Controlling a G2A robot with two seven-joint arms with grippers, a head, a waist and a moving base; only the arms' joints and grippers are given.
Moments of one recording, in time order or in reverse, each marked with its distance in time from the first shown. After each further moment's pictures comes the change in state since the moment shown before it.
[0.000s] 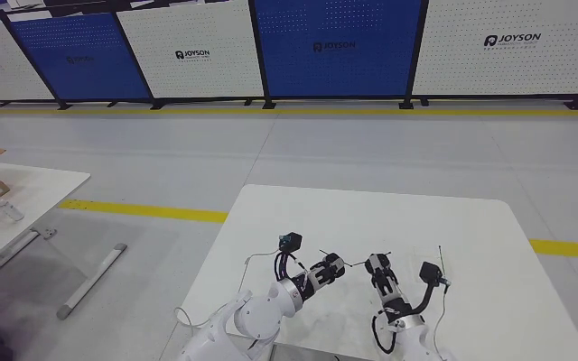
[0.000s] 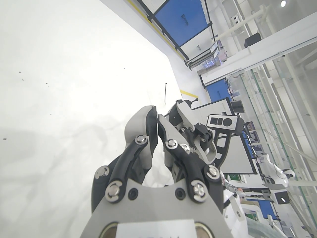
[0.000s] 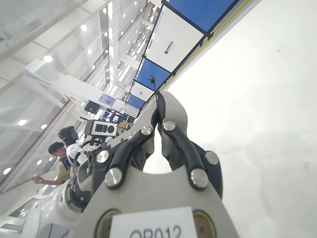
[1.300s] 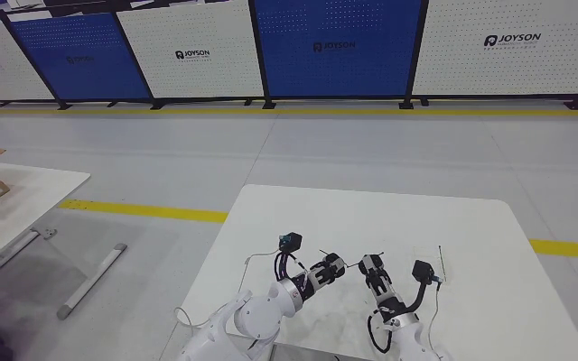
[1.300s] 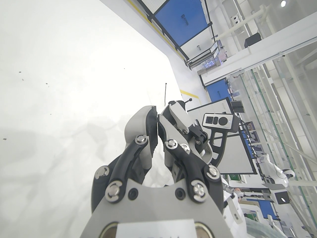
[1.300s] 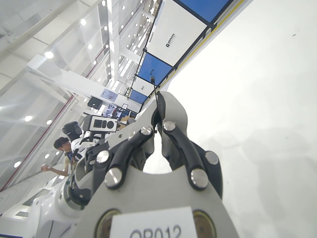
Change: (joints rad) left arm 0.000 0.000 0.000 0.000 0.000 0.000 0.000; right arm 0.023 -0.010 -0.019 0.030 0.017 -0.001 0.037
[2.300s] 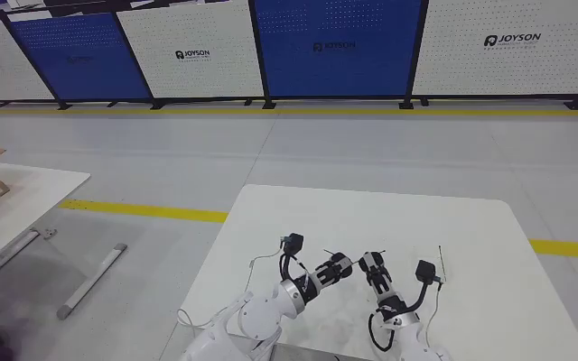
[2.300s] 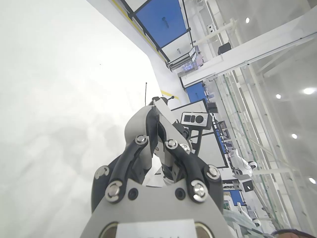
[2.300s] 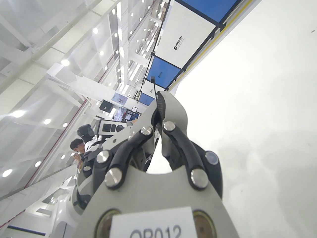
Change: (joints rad) left arm 0.001 -0.011 0.008 0.022 -0.126 -0.110 0.018; right arm 0.002 -0.009 0.007 0.019 0.066 -0.070 -0.024
